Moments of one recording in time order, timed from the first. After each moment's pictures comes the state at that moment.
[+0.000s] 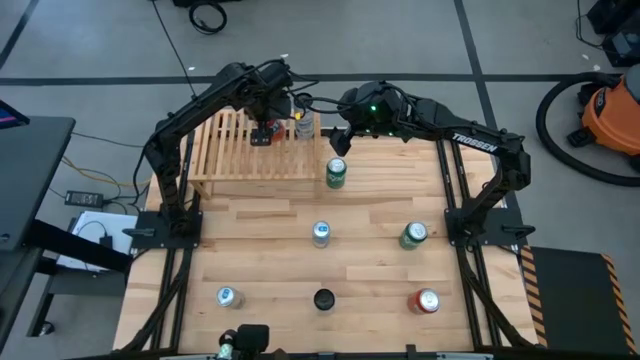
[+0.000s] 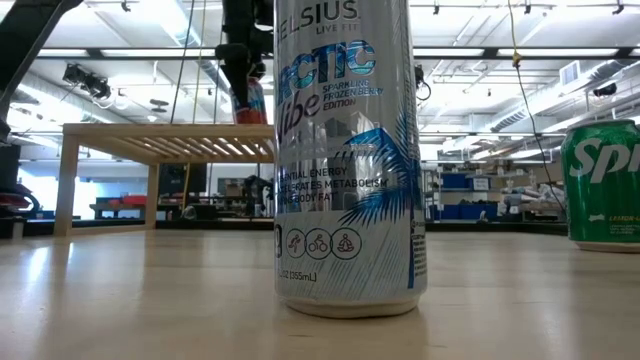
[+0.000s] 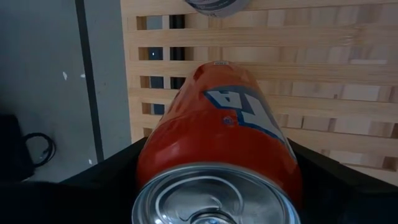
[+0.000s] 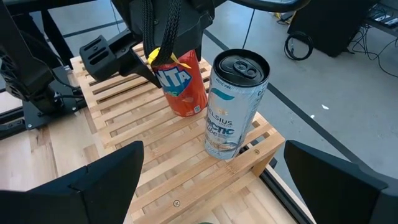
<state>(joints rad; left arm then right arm) 0.62 1.88 2.09 -1.49 -0.20 0.65 -0.28 1.60 1.80 -0.73 0.23 0.14</state>
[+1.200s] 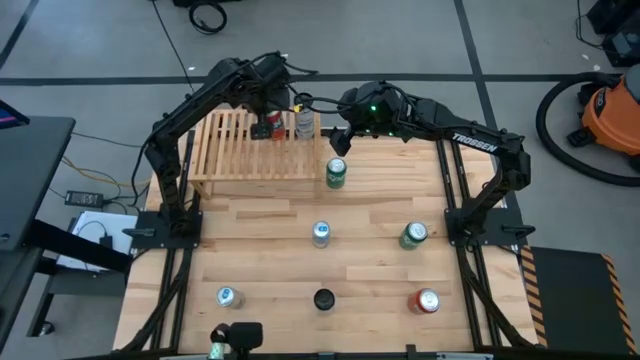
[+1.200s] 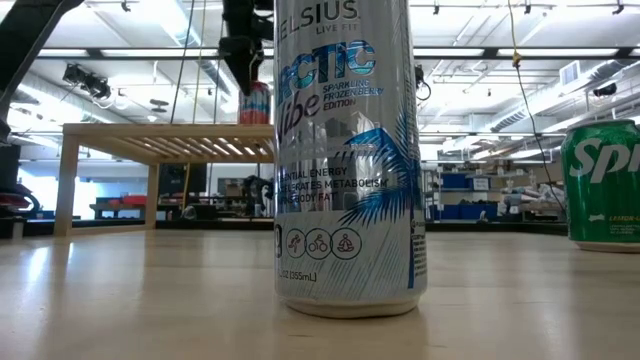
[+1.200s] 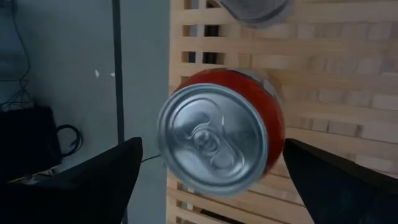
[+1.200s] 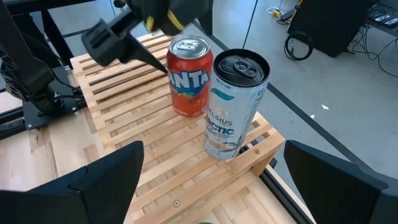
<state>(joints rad) 0.61 1.88 2.20 -1.50 -0.29 0.62 -0.28 1.60 1.80 -0.73 0.23 0.14</state>
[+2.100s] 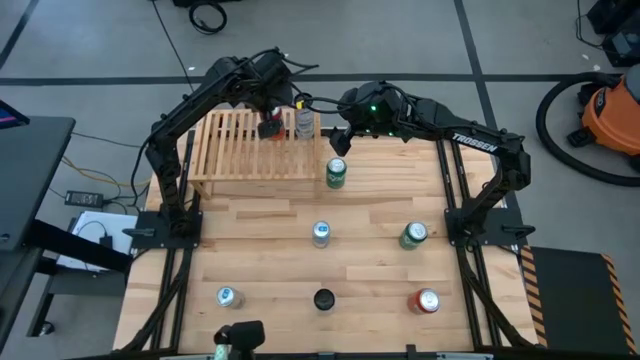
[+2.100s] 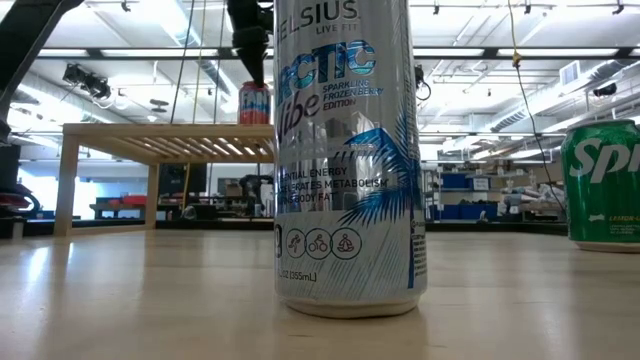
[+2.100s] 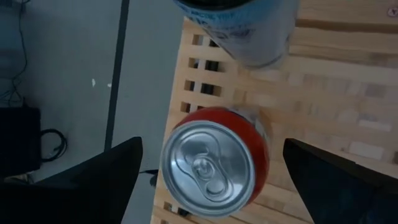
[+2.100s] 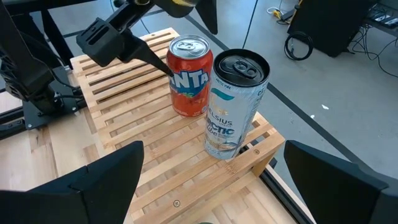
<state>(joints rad) 0.61 1.88 2.23 -1.45 -0.24 0.50 -0.28 1.60 1.80 -0.73 0.23 0.14</state>
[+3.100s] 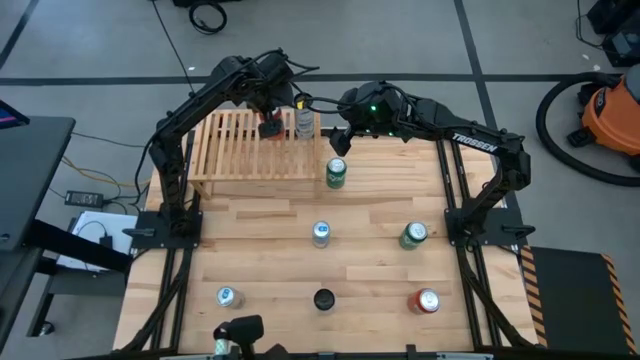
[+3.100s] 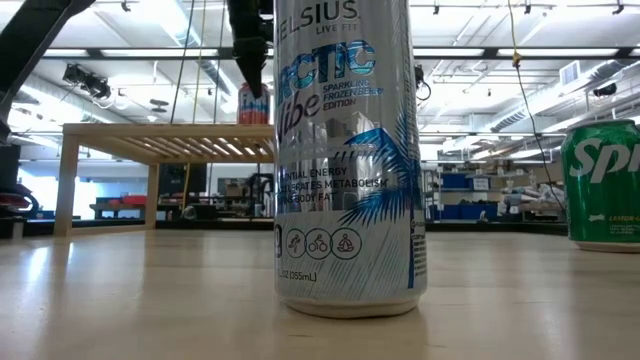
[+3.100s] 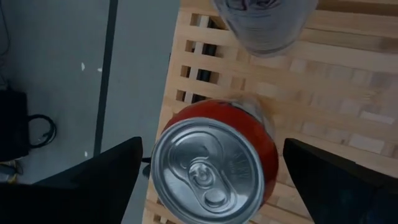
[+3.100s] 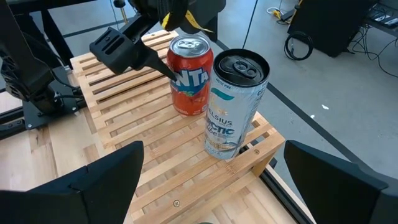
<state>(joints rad) 0.63 1.91 2.22 -1.48 -0.24 0.48 -0.28 1.60 1.80 -0.73 0.23 0.14</state>
